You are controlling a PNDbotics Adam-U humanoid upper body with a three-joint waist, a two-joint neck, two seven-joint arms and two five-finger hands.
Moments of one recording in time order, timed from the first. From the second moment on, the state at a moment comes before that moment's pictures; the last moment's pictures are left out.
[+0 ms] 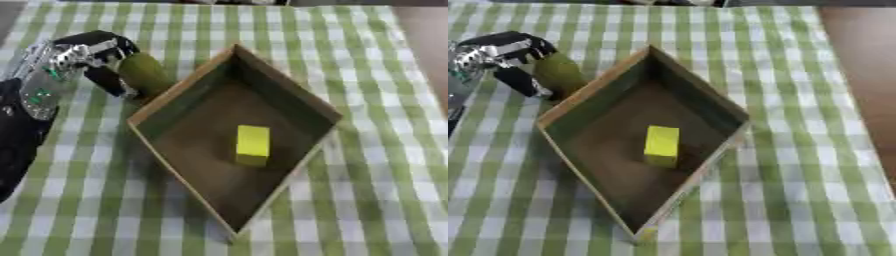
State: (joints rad) left arm -1.06 0.44 -0.22 -1.00 -0.82 0.08 -0.56; right arm -0.49 -0.69 -0.12 -1.98 0.05 -0.56 -0.23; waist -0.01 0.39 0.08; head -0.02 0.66
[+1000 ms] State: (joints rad) left arm -1.06 0.49 -0.26 -1.28 -0.70 0.12 -0.50; right arm -0.47 -0.69 -0.12 -1.98 0.05 -0.53 -0.24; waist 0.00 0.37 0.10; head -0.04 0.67
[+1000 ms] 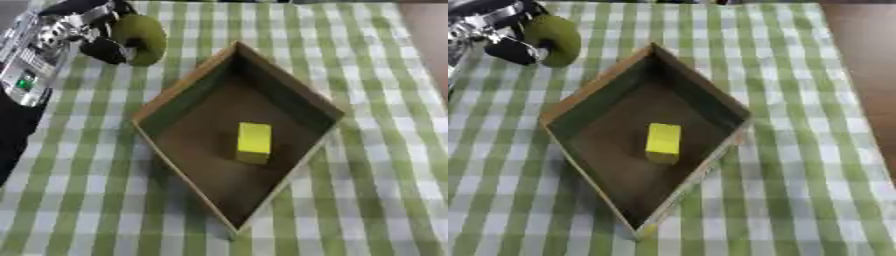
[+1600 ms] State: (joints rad) left arm -1.06 0.52 -0.40 -1.67 -0.70 0.08 -0.56; right arm -0.48 -0.69 -0.13 -1.98 0.05 -0.53 -0.25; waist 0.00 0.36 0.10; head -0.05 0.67
